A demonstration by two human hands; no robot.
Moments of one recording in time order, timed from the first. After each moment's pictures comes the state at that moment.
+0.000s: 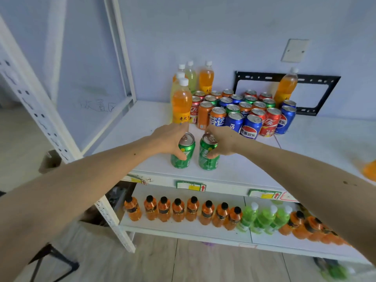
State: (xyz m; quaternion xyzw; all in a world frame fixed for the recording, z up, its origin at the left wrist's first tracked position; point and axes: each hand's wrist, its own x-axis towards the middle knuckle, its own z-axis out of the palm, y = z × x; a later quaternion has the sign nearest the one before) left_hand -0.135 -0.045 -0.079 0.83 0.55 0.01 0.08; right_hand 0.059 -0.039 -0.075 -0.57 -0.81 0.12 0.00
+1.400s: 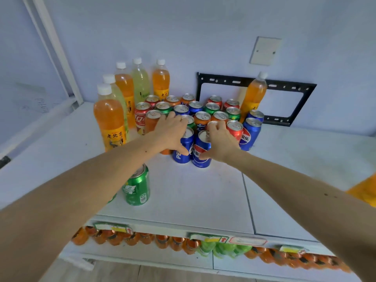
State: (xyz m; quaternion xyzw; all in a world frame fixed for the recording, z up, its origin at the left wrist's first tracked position) left_hand 0.053 0.113 -0.096 0.82 0.56 -0.04 -0.07; right_hand 0.220 0.089 -0.107 -0.66 -0.75 0.02 0.06
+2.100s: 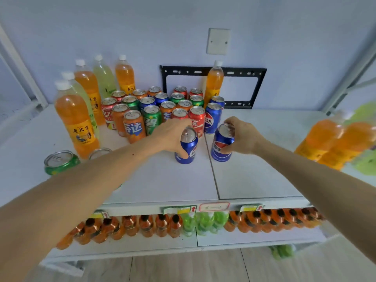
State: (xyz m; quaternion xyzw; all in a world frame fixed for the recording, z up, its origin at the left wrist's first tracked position) left_hand 0.131 0.043 -0.090 0.87 0.47 0.09 0.13; right_hand 0.355 -0.005 -0.072 -0.71 -0.68 0.15 0.12
